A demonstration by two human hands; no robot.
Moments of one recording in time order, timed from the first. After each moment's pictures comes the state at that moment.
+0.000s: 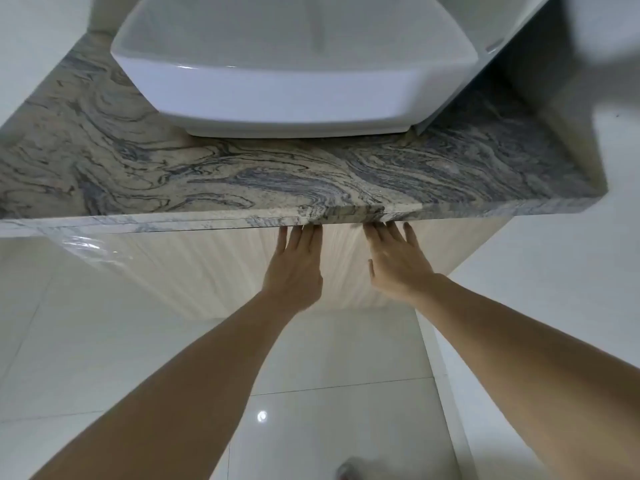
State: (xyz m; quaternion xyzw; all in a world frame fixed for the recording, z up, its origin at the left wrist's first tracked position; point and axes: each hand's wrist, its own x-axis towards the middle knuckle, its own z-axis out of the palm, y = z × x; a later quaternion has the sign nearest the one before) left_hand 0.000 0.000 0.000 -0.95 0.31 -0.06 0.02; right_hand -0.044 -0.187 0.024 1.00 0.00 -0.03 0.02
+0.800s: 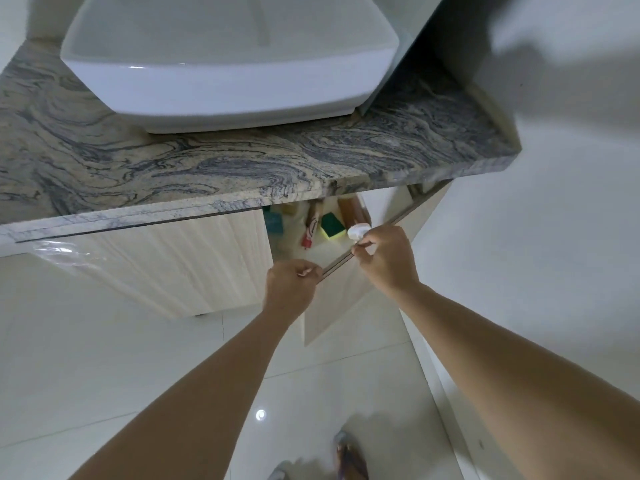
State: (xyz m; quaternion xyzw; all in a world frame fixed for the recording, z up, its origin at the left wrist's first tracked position) left_hand -0.084 -0.014 0.023 -0.86 0.07 0.17 -0.48; right_hand -0.123 -0.192 0.022 0.93 -0.19 0.14 -0.28
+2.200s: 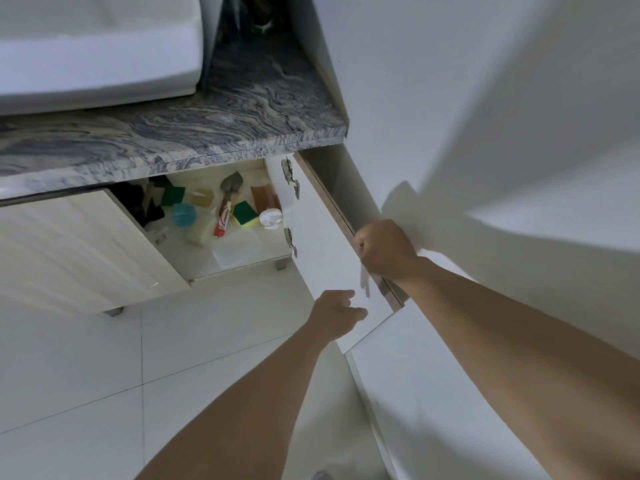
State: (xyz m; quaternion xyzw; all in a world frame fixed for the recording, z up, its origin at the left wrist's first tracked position) left_hand -0.305 -0.265 0.016 -0.77 0.09 0.47 -0.42; right_hand -0.298 -0.402 0.083 0.96 -0.22 -0.08 -0.16
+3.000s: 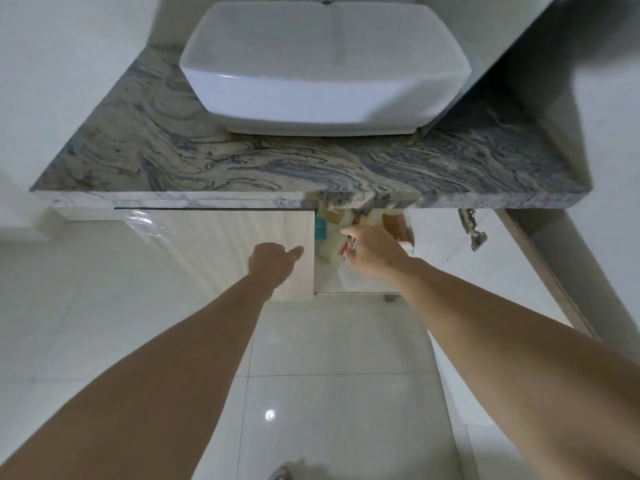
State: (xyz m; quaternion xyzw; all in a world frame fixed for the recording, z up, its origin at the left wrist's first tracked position) left_hand -0.028 0.057 0.045 -0.91 -0.10 0.22 -0.34; right_hand -0.067 -0.131 0.075 0.97 -0.01 -0.11 -0.20
